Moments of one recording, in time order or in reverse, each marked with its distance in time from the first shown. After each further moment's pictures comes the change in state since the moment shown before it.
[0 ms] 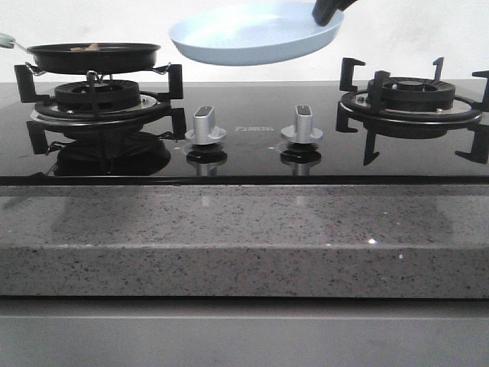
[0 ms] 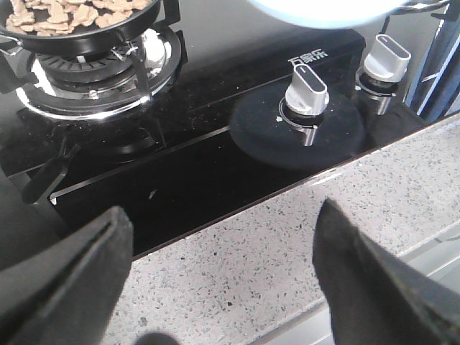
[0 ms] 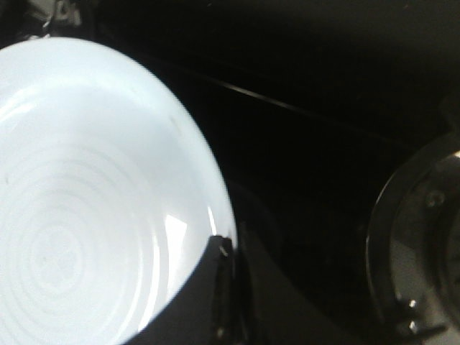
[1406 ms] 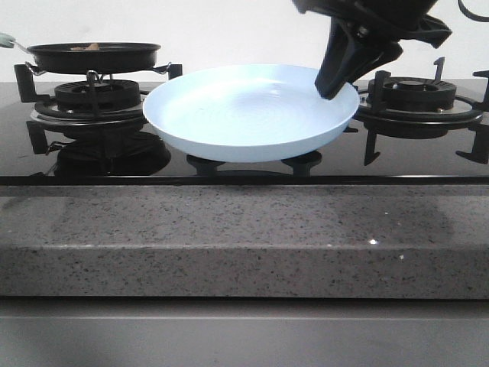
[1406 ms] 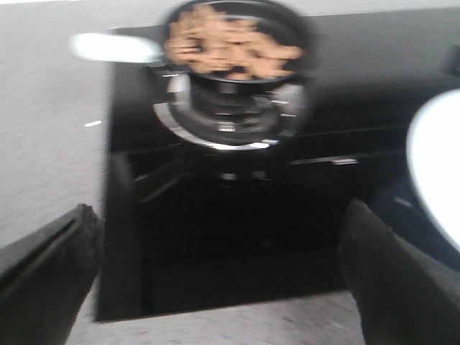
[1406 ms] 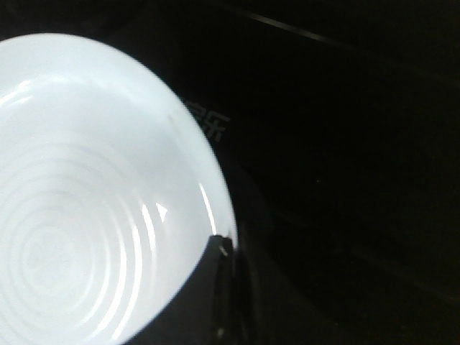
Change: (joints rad) left arm 0.341 0.177 -0.216 -0.008 0.062 -0.079; right arm 0.092 -0.237 0.552 0.038 -0.278 -0.053
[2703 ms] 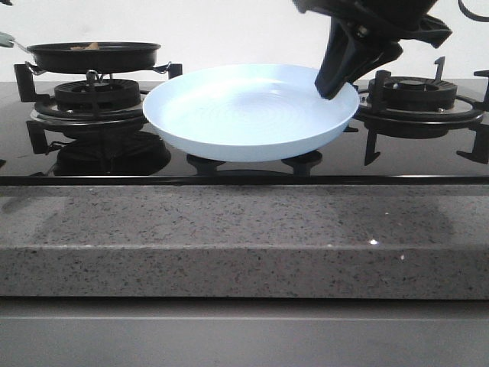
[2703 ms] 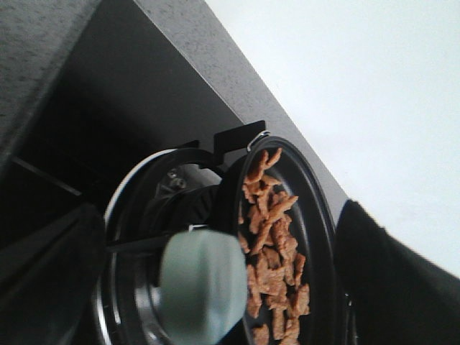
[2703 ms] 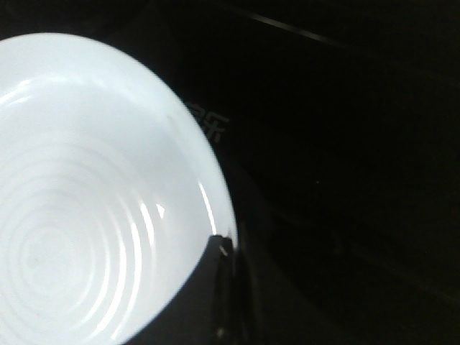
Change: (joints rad) left arm 0.398 0.966 -0.467 -1.327 0.140 0.568; right arm 0.000 0.000 0.000 0.000 0.000 0.000
